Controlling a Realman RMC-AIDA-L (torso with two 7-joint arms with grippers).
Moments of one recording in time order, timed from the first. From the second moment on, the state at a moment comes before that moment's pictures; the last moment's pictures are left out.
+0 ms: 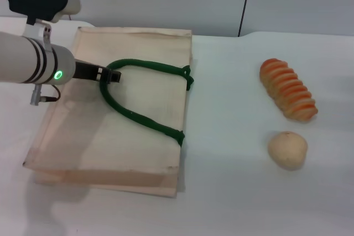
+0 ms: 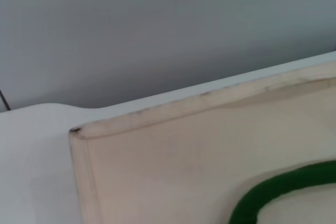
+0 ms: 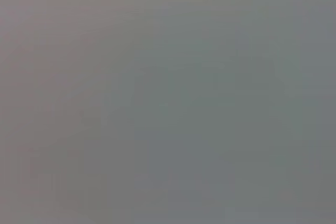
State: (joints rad) left arm -0.50 -2.03 1.45 1.14 -0.55 -0.84 0.31; right arm 0.64 2.04 -0.97 0.21 -0.22 -1.19 0.10
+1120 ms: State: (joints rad) left arm -0.54 -2.03 1.45 1.08 -0.53 -0.83 0.30; right arm 0.65 2.04 -0.97 0.21 -0.22 -1.19 0.10
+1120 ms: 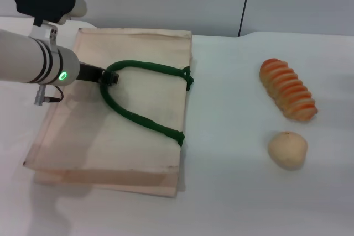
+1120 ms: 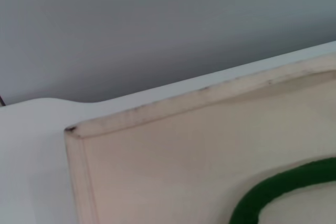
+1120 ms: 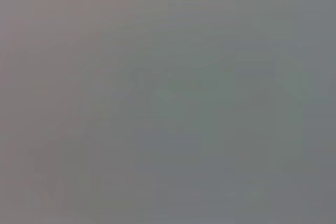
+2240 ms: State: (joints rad) left arm -0.54 -2.03 1.45 1.11 -0.53 -0.80 0.31; right arm 0.64 2.04 -0.98 0.21 -0.22 -1.19 0.10
